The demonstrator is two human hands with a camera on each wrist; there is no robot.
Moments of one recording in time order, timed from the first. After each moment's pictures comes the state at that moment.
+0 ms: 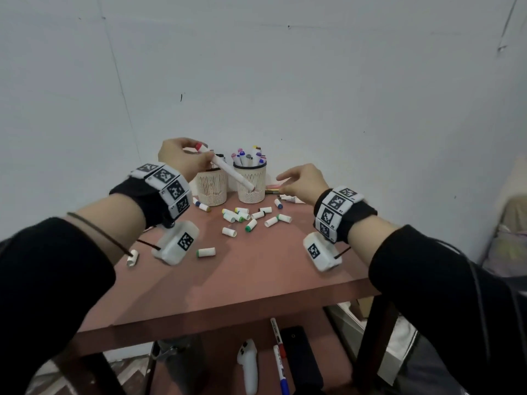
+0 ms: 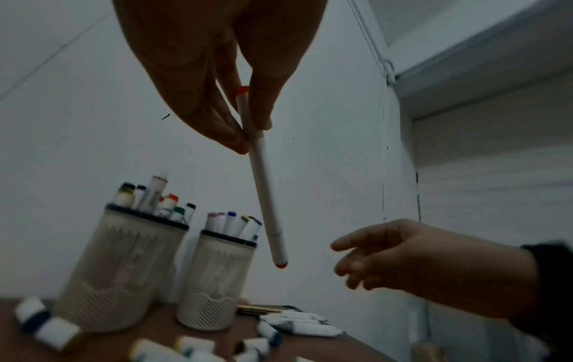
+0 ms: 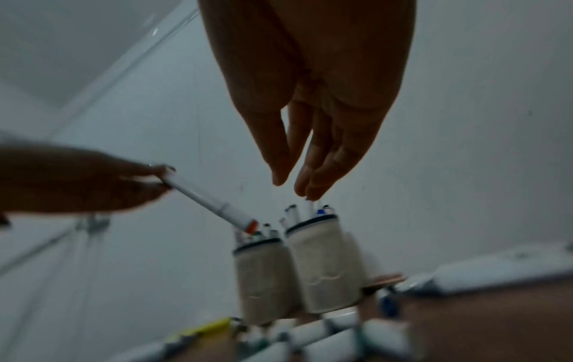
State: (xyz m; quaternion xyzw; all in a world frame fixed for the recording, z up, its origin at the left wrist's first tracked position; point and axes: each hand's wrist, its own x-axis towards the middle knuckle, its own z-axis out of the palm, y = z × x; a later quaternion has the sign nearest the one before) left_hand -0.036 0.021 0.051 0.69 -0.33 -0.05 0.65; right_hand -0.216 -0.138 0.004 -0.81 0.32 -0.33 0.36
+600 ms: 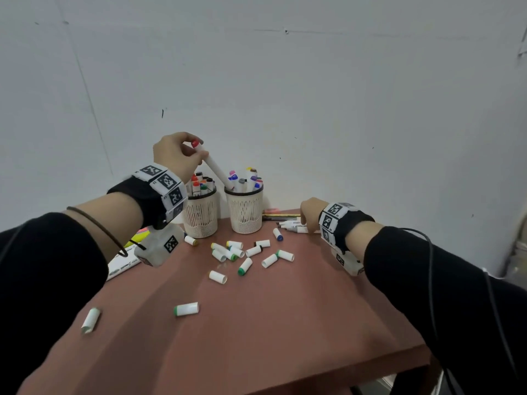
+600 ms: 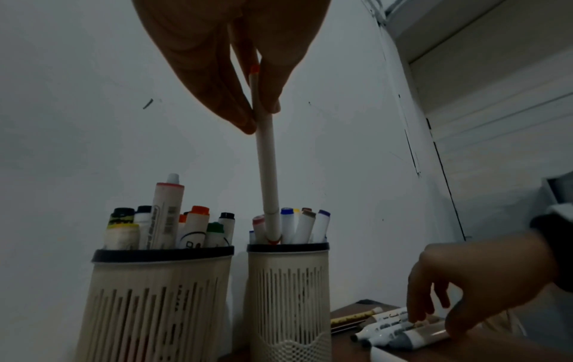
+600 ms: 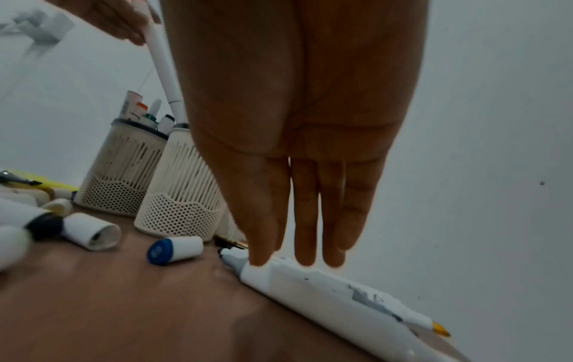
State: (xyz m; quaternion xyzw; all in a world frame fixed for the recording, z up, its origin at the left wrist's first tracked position) left_hand 0.026 -0.069 0.072 0.72 -0.41 0.13 0.54; right_hand -0.170 -0.253 -0.010 -0.93 0.37 0.06 -0.02
